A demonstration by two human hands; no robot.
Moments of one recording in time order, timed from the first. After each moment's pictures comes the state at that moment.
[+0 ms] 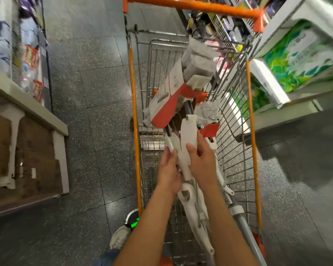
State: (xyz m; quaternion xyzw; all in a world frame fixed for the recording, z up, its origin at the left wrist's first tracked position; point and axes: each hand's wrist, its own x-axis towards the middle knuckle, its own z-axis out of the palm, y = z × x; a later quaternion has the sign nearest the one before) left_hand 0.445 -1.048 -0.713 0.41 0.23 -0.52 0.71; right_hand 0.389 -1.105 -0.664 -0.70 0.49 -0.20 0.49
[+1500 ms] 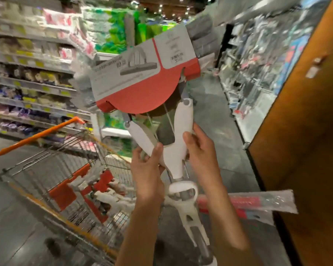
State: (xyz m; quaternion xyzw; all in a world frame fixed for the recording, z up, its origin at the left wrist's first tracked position) left_hand 0.292 -0.842 -0.336 0.36 -0.27 -0.62 0.65; right_hand 0.177 -0.827 -0.302 -0.55 0.52 -0.61 0.24
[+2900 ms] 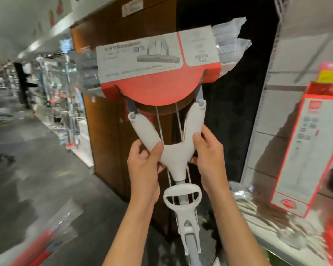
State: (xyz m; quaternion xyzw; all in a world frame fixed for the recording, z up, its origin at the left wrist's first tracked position) left_hand -0.023 -0.426 -0.204 0.02 -0.51 -0.79 0.33; right_hand -0.061 -0.301 -0.184 -0.26 0.63 -0.71 -0.17
